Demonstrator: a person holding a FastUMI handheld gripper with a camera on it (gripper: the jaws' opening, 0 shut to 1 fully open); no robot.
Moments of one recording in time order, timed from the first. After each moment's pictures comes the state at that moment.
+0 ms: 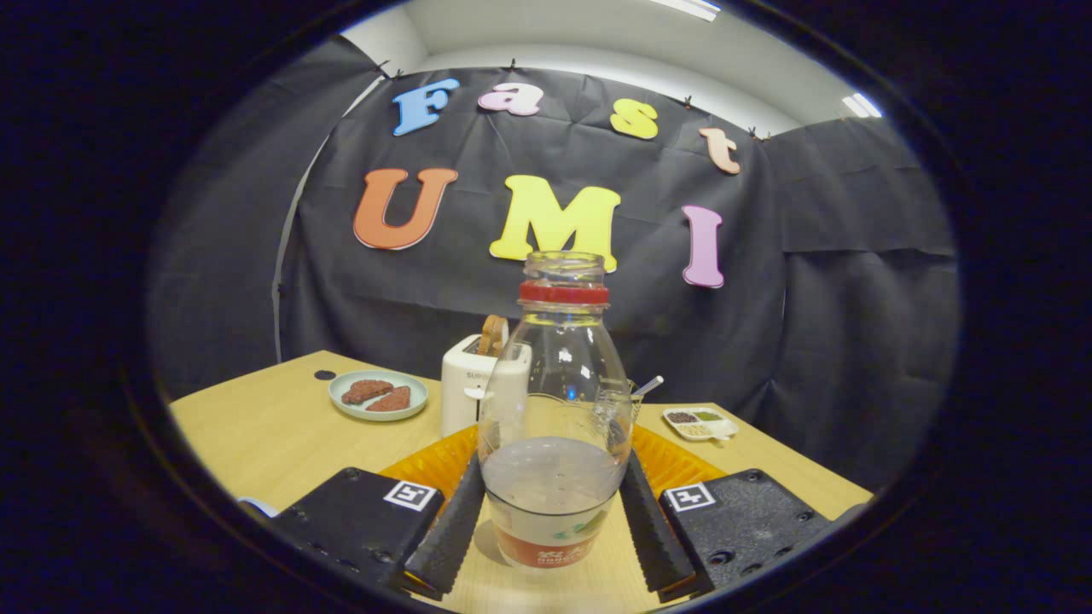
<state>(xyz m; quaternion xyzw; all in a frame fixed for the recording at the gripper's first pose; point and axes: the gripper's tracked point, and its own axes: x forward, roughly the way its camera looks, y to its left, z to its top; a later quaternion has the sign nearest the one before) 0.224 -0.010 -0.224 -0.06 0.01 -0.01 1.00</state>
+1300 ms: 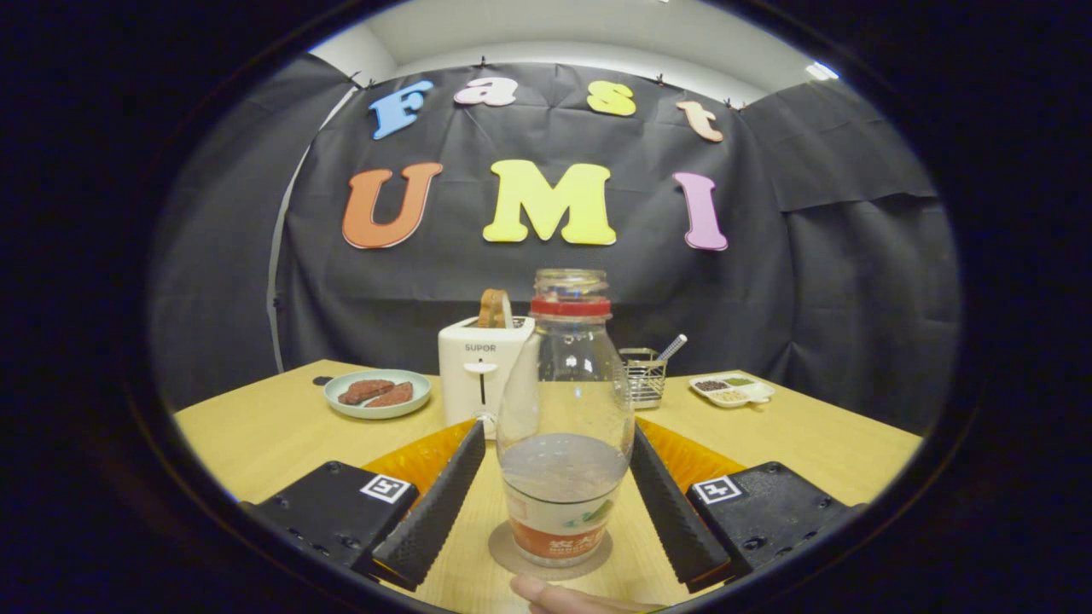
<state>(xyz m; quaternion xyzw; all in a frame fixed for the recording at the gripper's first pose) 0.248 -0.014 -0.272 -0.01 0.01 0.00 1.00</state>
